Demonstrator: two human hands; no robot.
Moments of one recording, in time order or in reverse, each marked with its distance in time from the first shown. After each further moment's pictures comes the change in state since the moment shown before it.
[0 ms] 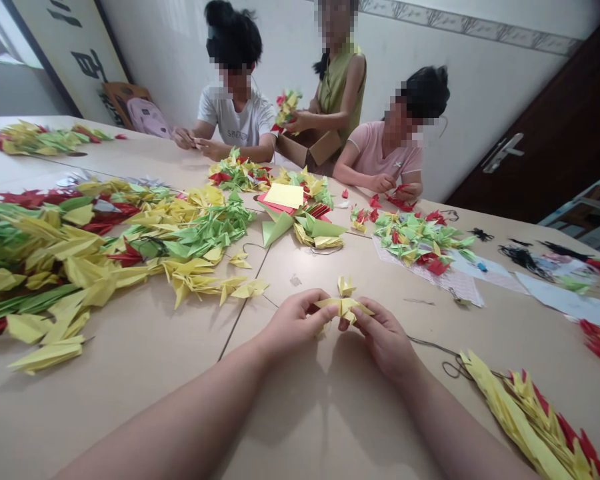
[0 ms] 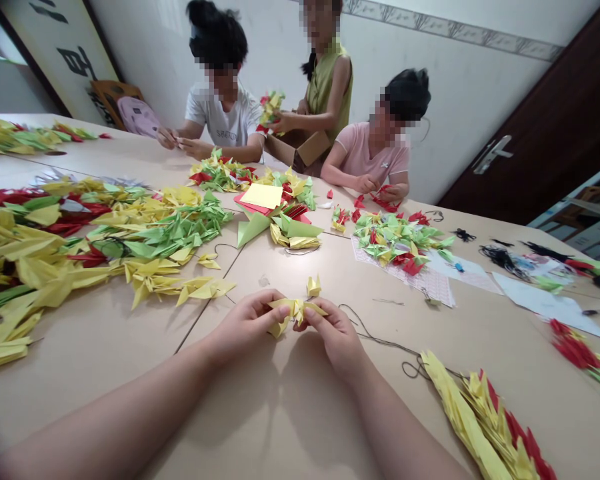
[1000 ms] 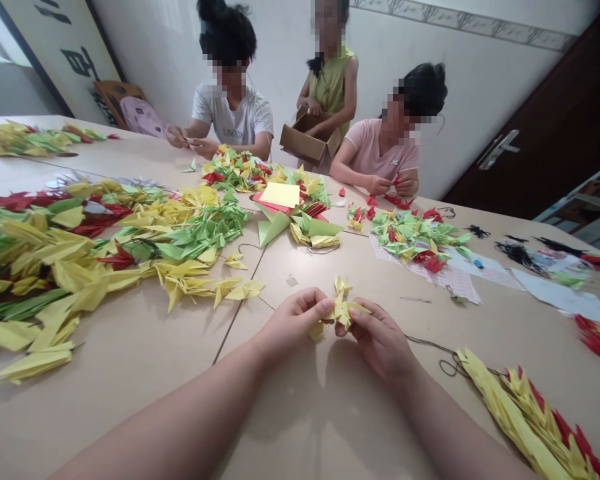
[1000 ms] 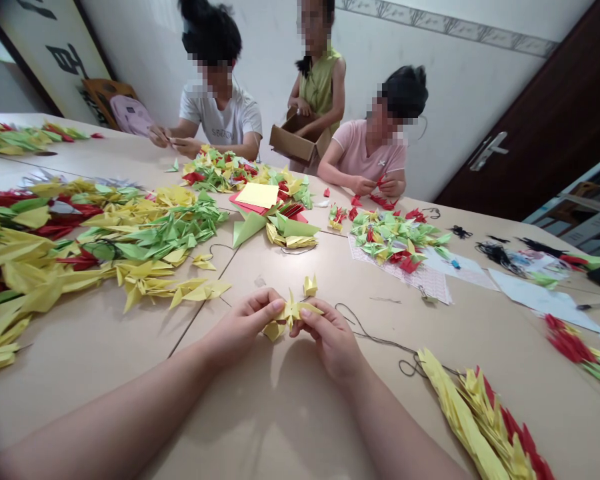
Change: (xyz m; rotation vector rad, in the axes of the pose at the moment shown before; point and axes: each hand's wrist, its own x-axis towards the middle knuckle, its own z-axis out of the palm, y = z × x) left_hand 0.003 -0.001 0.003 -0.281 -0.017 -0.053; right_hand 0.000 -0.006 0.007 0.292 -0.005 0.101
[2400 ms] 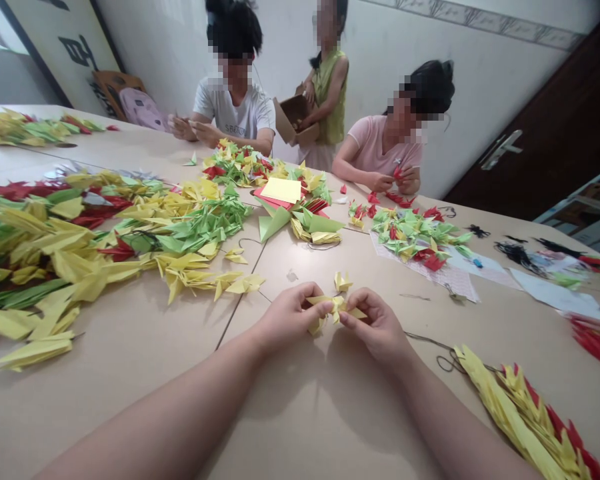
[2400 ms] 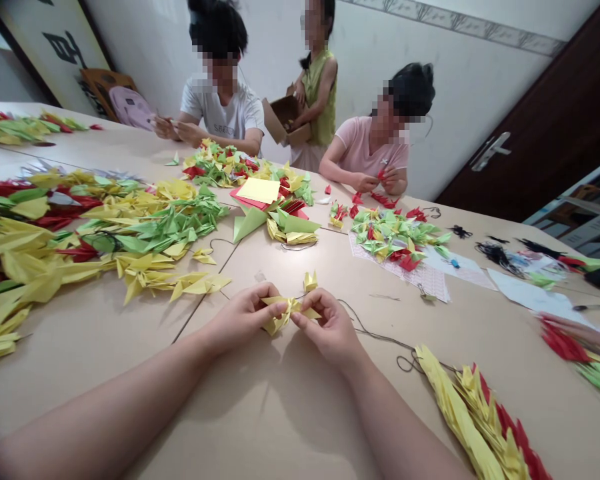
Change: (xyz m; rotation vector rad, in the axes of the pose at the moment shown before) left_hand 0.003 -0.008 -0.010 0.352 0.046 0.003; right_hand 0.002 0.003 -0.010 -0.302 0.036 -0.070
